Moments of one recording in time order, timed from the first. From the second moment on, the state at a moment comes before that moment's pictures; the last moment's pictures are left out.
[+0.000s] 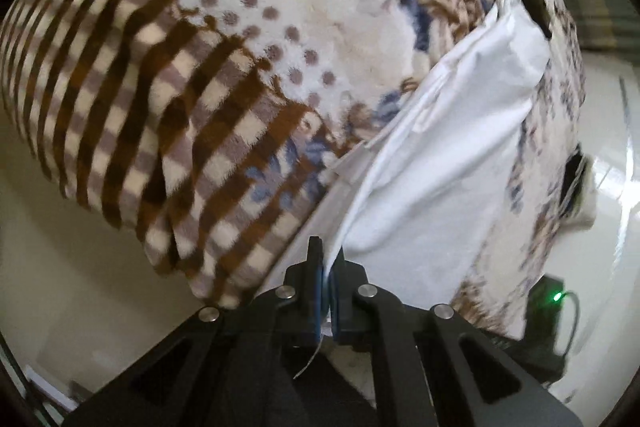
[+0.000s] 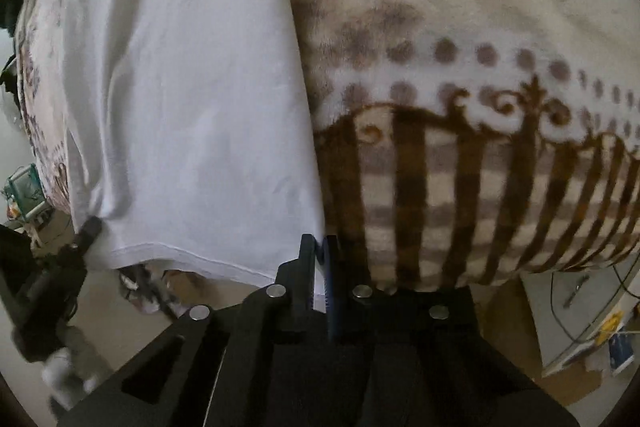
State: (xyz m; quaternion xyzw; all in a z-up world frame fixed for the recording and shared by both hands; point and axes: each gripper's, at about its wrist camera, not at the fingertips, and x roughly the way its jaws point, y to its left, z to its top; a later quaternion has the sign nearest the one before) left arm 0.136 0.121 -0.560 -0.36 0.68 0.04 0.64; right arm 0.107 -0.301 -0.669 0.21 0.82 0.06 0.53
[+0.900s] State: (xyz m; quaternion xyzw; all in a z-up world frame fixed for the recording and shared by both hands) left arm 0.160 0.121 -0.511 -0.34 0.66 -0.01 0.67; right arm 0.103 -0.332 -0.625 0.26 0.79 0.09 0.55
